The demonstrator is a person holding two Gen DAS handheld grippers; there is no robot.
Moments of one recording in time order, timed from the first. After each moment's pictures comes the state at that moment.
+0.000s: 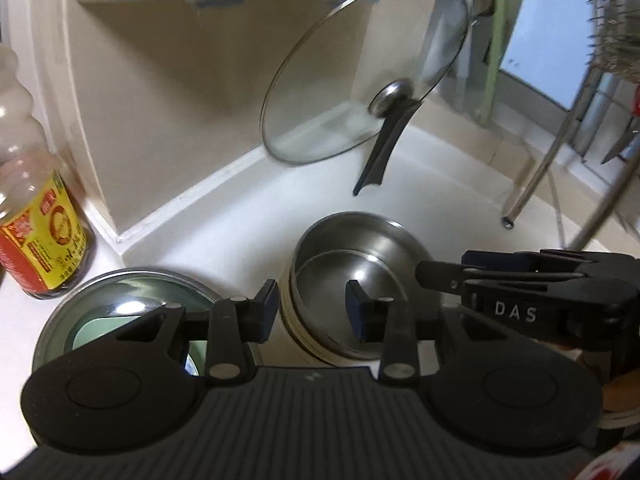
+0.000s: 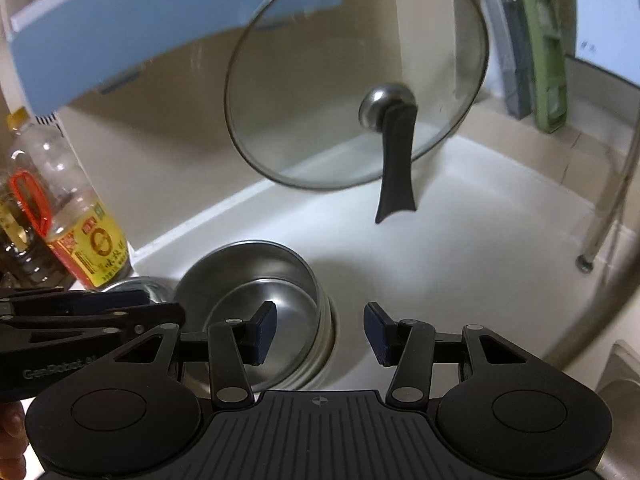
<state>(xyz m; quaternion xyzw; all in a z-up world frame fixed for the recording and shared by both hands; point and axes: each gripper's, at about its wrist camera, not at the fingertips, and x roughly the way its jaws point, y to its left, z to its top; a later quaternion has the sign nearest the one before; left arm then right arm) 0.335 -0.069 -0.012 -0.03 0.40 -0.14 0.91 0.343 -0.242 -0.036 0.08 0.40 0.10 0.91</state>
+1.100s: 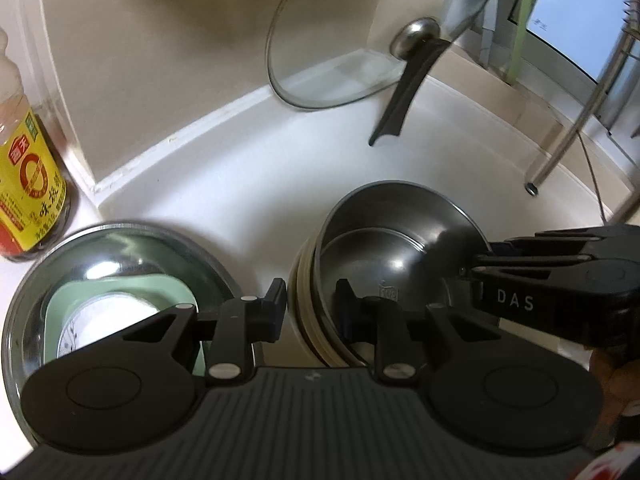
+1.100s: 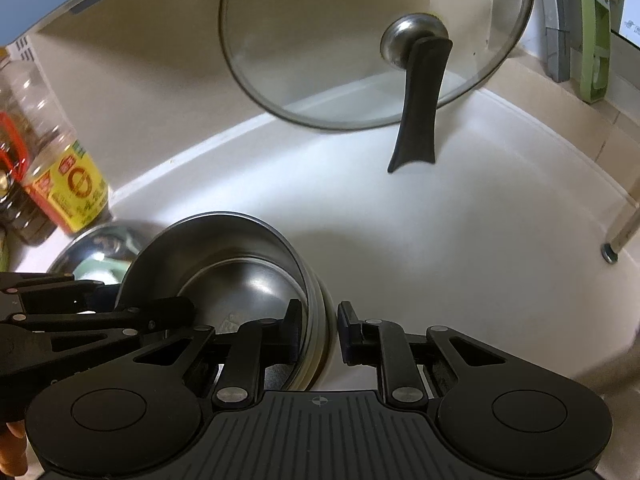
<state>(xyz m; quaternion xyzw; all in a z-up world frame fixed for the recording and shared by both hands) 0.342 -0.071 -0.053 -0.03 0.45 -0.14 0.88 0.366 -0.234 -0.063 0.03 0.48 0.12 0.87</state>
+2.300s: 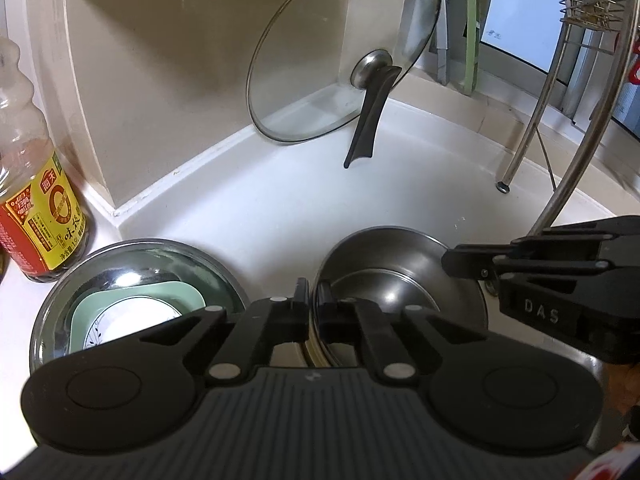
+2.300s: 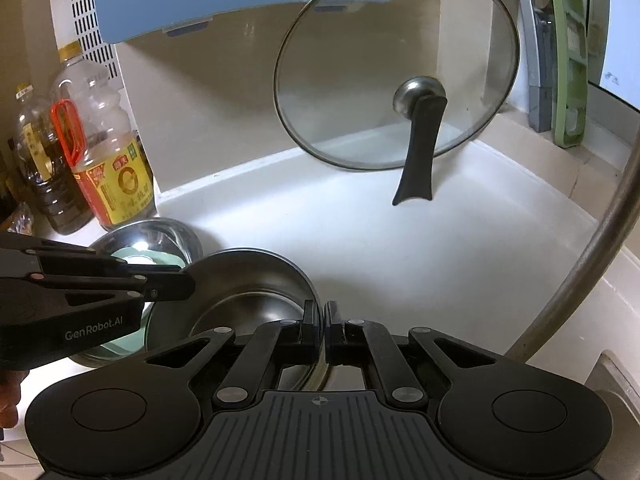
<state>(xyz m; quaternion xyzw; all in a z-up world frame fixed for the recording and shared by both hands) 0.293 -0.071 -0.033 0.01 0.38 -0.16 0.91 0.297 -0.232 -0.032 0.01 0.40 0.13 0.91</state>
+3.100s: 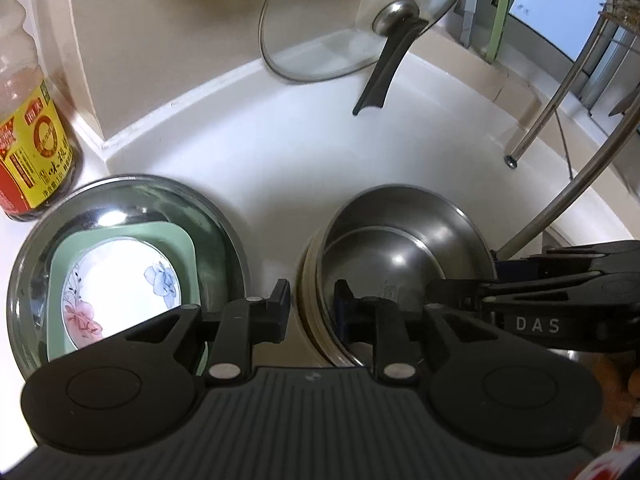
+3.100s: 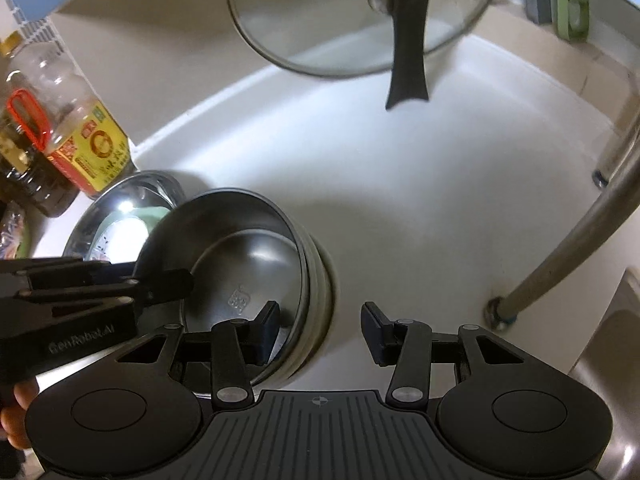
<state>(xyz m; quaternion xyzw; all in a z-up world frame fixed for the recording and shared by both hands) 0.311 -0.066 -0.050 -0.03 0.47 -0.15 0.87 0.326 -0.243 -0.053 0.07 0.54 0.11 0.83</state>
